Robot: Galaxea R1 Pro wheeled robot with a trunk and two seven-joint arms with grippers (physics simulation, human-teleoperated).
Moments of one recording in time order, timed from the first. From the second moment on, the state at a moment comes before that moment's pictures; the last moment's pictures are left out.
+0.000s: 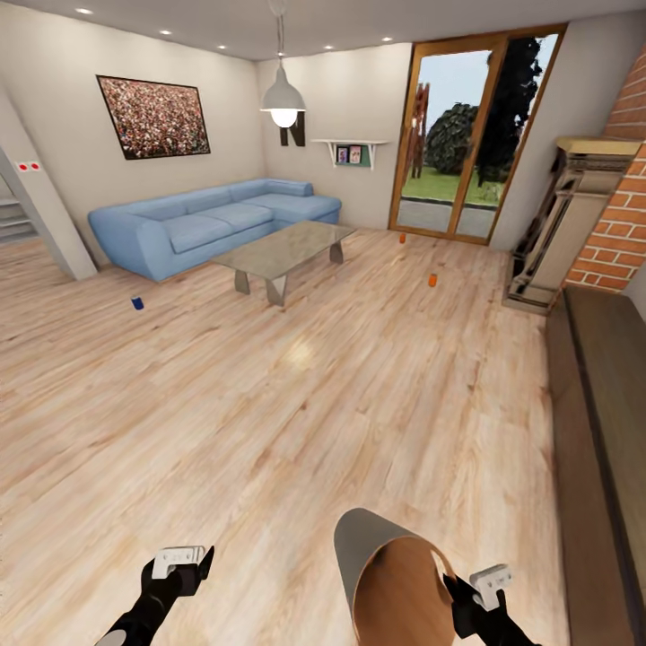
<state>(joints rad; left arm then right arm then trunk) -0.22 0.12 0.00 -0.75 0.15 -0.19 -0.12 -0.09 -0.09 -0.18 -0.89 0.09 -0.18 0.45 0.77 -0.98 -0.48</state>
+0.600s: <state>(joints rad) -0.22 0.12 0.00 -0.75 0.14 -0.20 -0.12 -0.09 -0.09 -0.18 -0.89 0.10 -0.19 0.45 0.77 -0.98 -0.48</state>
